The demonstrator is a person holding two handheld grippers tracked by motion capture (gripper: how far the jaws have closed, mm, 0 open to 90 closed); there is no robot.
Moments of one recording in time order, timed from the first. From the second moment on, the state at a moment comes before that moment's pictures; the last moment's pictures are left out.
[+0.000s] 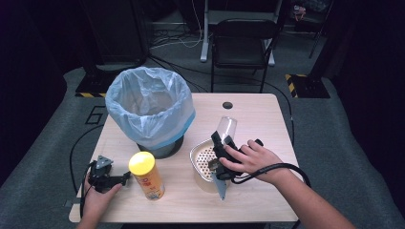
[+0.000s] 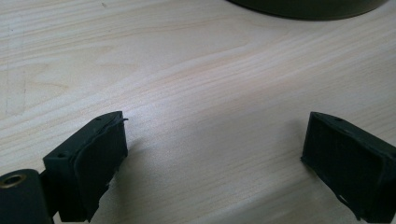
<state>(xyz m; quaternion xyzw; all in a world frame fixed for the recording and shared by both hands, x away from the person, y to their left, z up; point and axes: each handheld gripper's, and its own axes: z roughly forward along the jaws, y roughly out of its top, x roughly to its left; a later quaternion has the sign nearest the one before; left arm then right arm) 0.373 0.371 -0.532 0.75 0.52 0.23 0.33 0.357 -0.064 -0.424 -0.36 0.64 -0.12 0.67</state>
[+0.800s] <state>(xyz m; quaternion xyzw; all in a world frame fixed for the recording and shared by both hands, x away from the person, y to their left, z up) 0.373 0.371 -0.532 0.75 0.53 0.23 0.33 0.354 -0.063 -0.421 -0.36 0.65 -0.10 0.67</state>
